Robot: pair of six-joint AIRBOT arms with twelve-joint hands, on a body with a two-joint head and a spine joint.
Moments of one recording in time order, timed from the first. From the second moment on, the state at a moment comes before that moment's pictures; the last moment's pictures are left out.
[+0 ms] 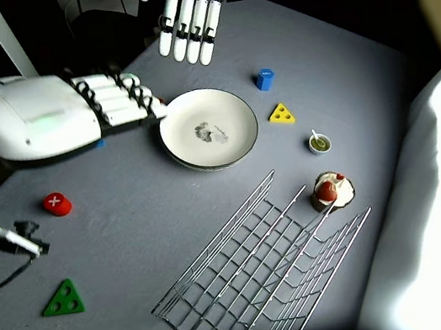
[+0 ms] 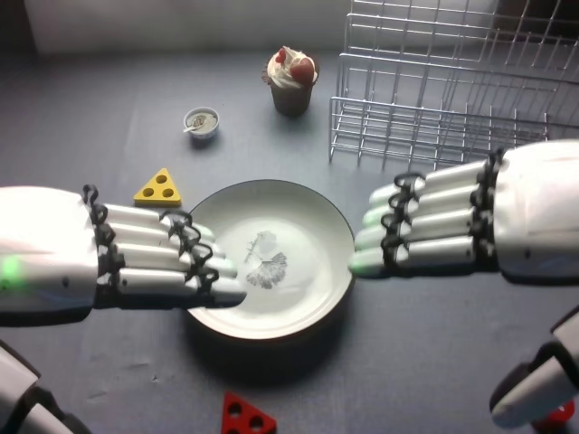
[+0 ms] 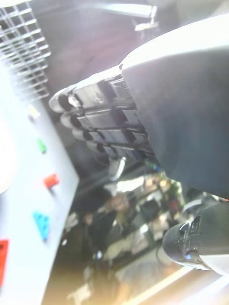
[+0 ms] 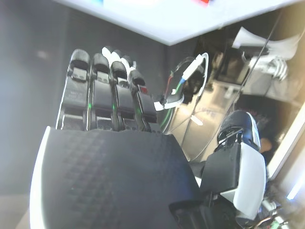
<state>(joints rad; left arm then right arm) 0.65 -0.70 1.03 1.12 -0.91 0.00 -0.48 -0.85 1.02 -1.15 0.70 -0.14</state>
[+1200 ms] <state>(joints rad) 0.70 -0.95 1.31 1.17 -0.83 0.00 -0.52 -0.87 1.00 -0.96 0.65 -0.47</state>
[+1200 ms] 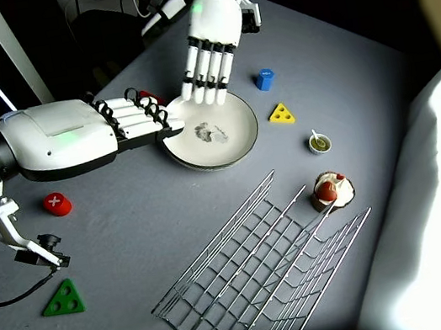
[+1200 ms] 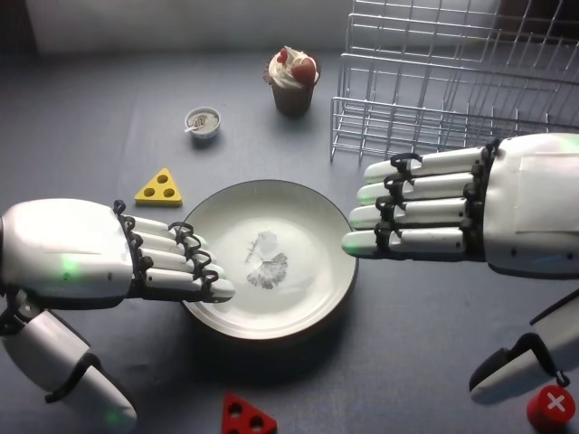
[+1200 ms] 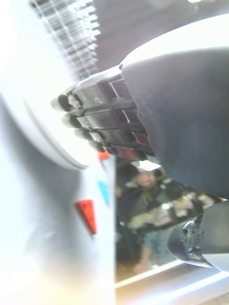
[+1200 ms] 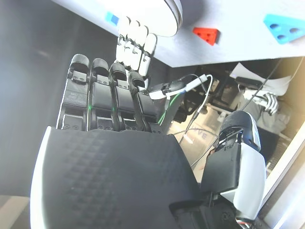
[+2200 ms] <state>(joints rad) 0.73 -0.97 1.33 1.24 -0.77 0.01 -0.53 -0.91 1.06 -0.92 0.69 -0.68</state>
